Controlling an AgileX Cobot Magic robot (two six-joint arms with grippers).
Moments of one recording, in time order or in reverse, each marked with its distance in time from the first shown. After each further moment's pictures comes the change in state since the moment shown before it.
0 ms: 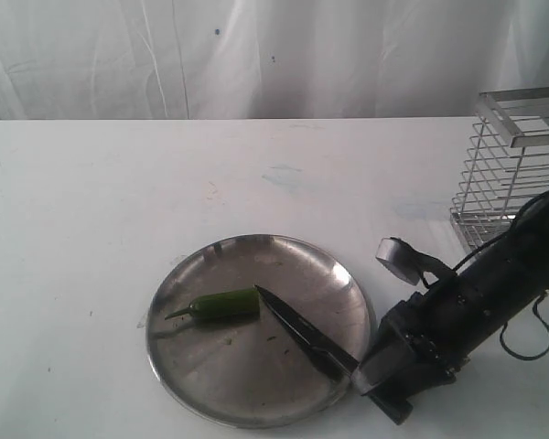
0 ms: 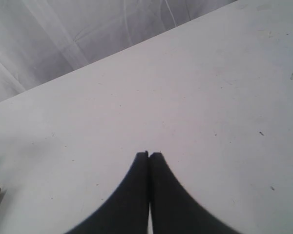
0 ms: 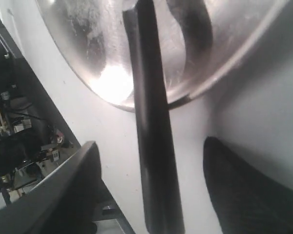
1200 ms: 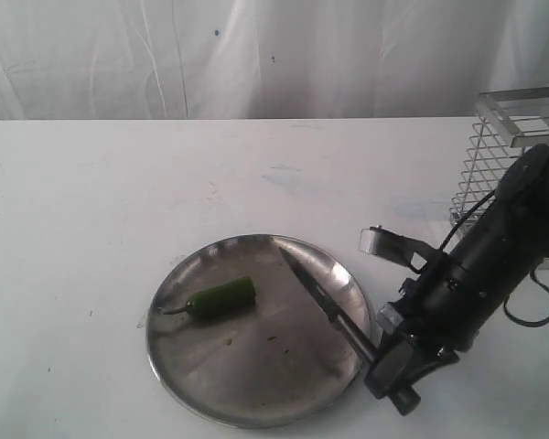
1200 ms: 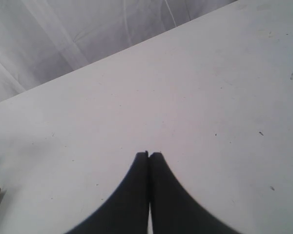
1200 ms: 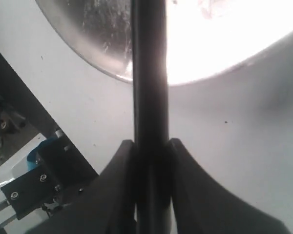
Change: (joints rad) left arm 0.000 0.000 0.000 0.000 0.000 0.000; right arm 0.111 -0.168 -0.032 -0.178 -0.024 0.200
